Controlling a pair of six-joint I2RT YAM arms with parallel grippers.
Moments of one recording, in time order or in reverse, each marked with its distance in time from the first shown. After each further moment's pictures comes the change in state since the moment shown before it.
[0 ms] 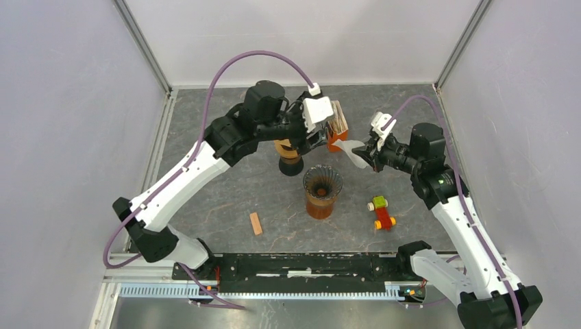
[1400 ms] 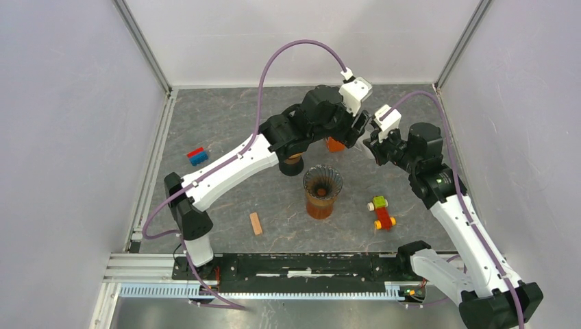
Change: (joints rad) left arm -0.138 0.294 0.221 0.090 -0.402 -0.440; right arm 0.026 0.013 0.000 0.012 0.293 0.062
